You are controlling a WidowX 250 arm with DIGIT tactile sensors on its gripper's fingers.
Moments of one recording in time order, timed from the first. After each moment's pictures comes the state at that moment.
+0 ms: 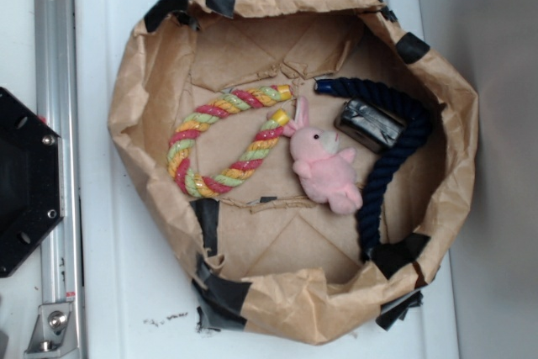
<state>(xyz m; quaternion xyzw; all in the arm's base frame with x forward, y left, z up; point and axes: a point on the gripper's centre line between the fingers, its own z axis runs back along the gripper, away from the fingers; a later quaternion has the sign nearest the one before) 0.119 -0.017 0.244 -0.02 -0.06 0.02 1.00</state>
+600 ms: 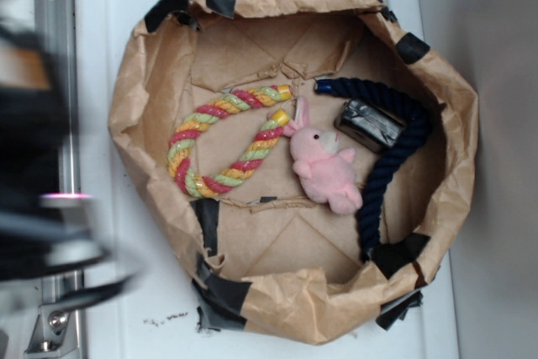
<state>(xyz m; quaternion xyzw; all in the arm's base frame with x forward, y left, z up) 0.170 -0.021 0.195 -0.02 -0.04 0.07 1.00</state>
